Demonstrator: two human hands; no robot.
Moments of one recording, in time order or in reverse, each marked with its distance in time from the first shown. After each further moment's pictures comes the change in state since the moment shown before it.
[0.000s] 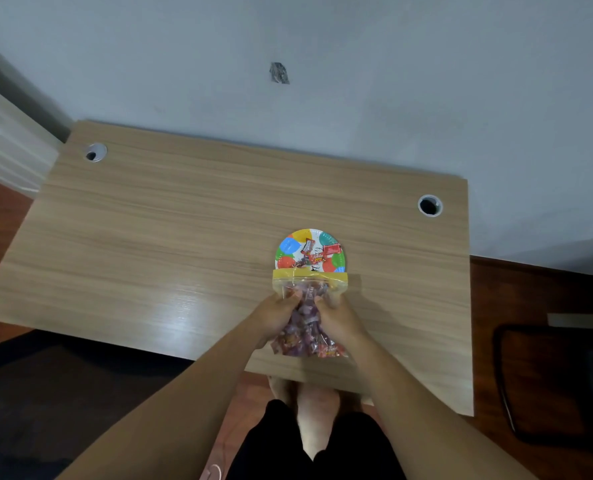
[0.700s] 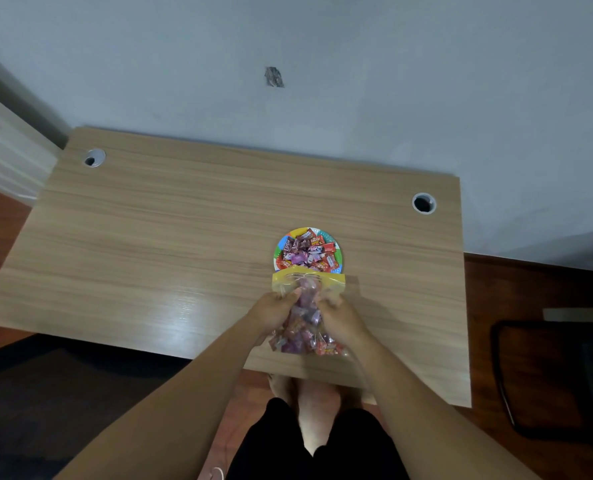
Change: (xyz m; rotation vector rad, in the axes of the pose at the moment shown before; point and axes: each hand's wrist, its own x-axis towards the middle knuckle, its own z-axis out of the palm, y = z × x) left_hand -0.006 0.004 -0.003 0.029 0.019 -0.004; right_hand -0.014 0.000 -0.006 0.049 -0.005 -0.060
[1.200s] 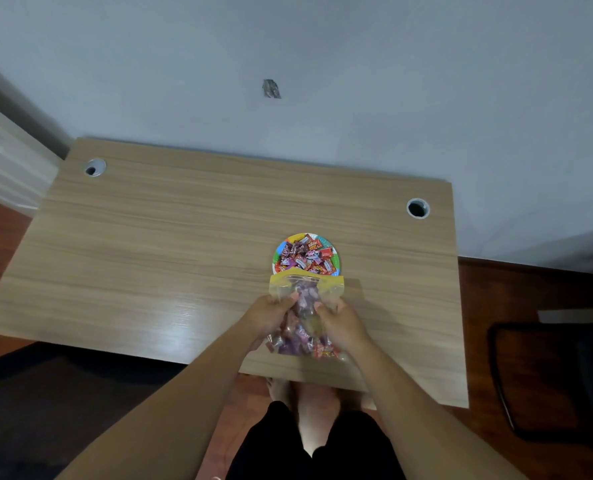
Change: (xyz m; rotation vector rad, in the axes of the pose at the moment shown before) left_hand -0.018 0.005 -0.009 -0.072 -0.028 0.008; right_hand -0.007 0.006 -0.002 0.074 0.042 0.014
